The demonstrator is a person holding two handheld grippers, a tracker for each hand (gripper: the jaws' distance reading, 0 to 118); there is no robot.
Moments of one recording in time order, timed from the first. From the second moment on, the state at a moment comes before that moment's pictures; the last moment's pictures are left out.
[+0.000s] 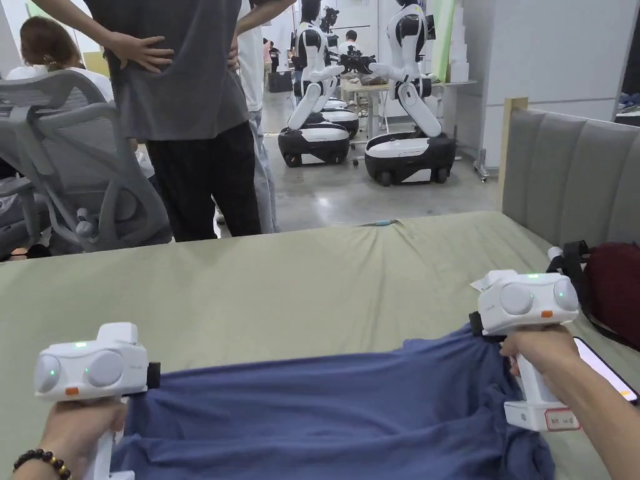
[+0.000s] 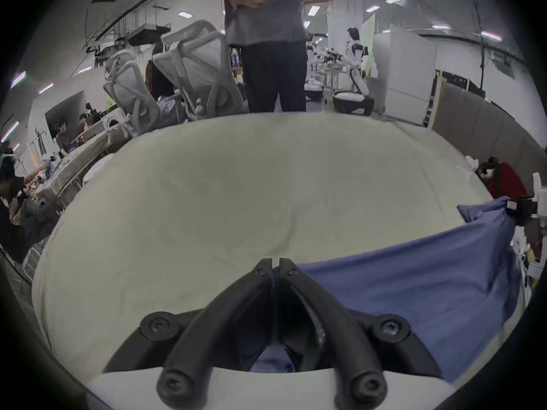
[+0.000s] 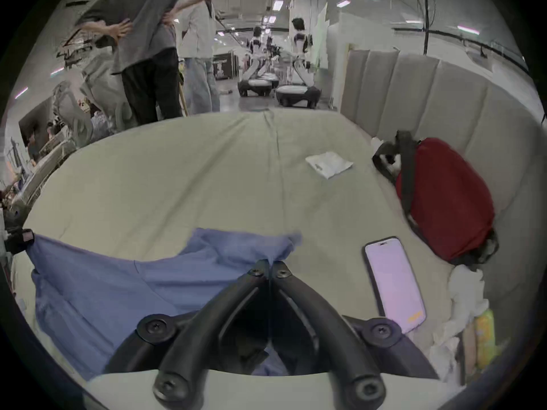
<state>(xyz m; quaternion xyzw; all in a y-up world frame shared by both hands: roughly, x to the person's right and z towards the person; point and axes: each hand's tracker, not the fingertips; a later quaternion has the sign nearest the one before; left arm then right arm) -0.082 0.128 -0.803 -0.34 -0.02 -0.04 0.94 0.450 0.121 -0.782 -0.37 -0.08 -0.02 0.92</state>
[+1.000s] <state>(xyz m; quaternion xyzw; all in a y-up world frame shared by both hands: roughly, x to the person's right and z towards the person) -0.103 0.054 -0.615 -0.40 -0.02 -0.05 0.92 0.419 0.045 -0.580 -0.46 -0.05 0.10 0.88</state>
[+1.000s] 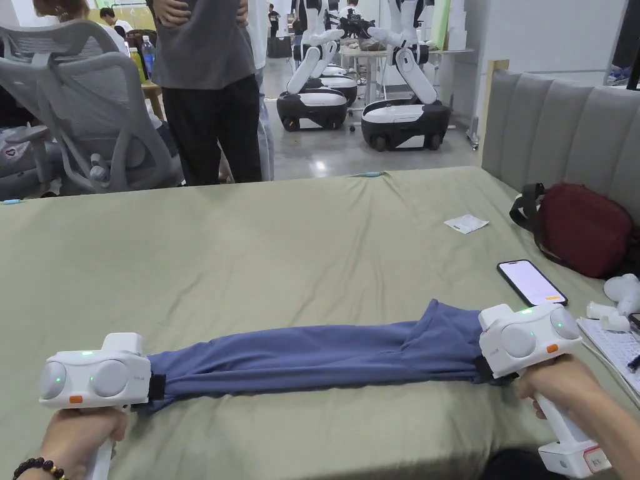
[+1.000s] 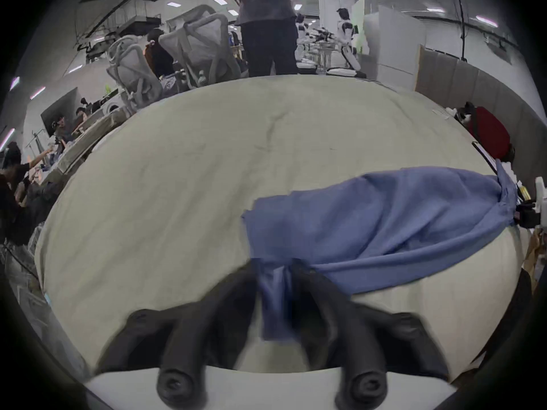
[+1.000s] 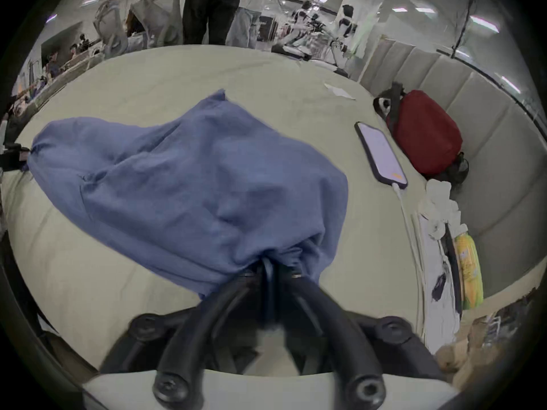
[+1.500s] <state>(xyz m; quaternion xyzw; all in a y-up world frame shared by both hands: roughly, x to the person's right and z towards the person) -0.120 0.100 -0.581 -0.30 -0.02 0.01 0.95 0.371 0.091 -0.536 -0.31 -0.04 0.06 0.95</state>
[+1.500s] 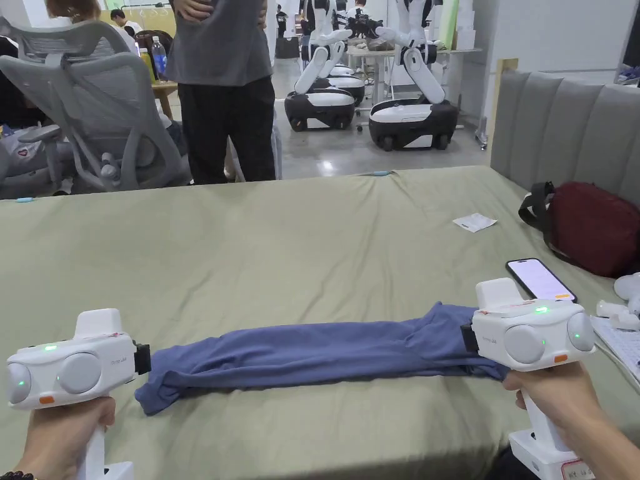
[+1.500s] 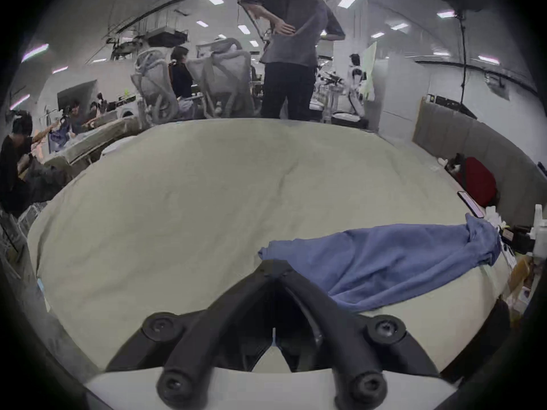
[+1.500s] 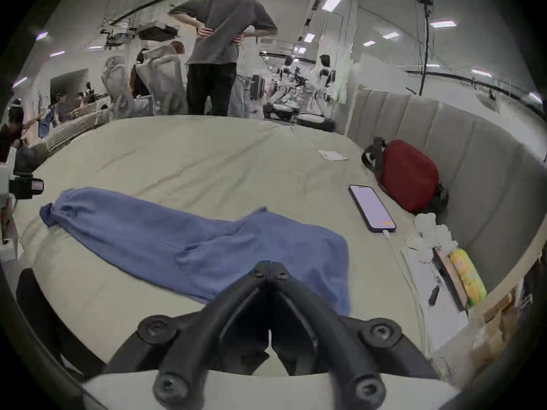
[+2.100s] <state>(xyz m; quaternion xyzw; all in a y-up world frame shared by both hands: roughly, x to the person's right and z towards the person) -0.177 0.022 -0.654 -0.37 -0.20 0.27 0.87 0.333 0.080 -0.542 -0.32 0.03 0.04 0.95</state>
